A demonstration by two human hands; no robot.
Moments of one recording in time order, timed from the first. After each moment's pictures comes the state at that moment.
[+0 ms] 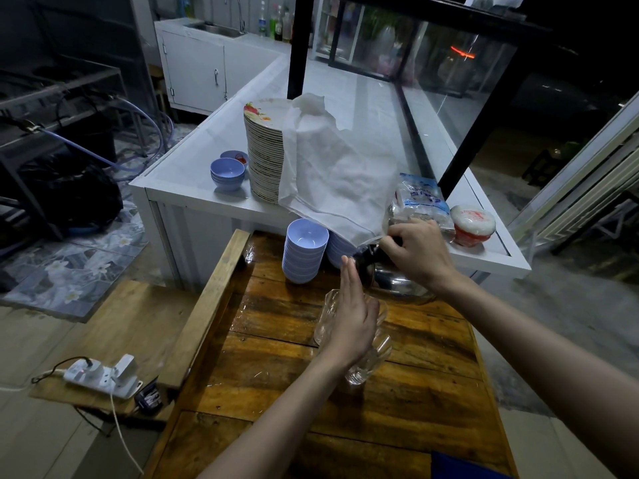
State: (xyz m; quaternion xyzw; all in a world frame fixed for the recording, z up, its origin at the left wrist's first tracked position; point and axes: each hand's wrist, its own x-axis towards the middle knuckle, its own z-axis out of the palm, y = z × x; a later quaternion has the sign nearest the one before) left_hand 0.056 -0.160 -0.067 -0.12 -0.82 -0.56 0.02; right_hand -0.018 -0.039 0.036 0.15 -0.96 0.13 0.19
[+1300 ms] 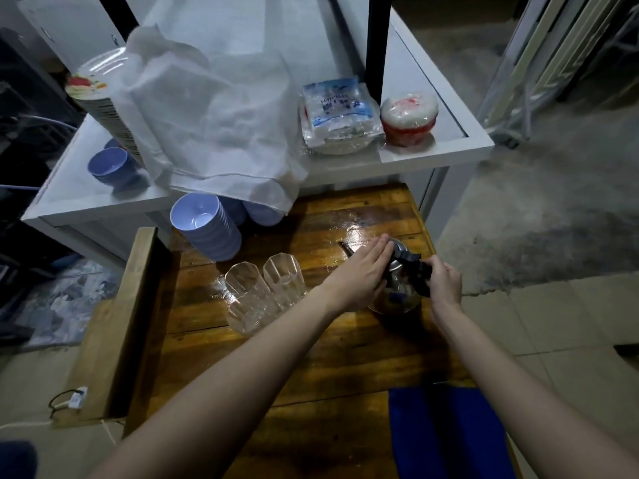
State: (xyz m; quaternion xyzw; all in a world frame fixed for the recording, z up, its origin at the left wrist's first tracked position) left_hand 0.006 0.023 -0.110 -0.44 -0.89 -0.06 -0.13; right_hand 0.058 0.176 -0.151 -0.44 -0.59 0.66 0.13
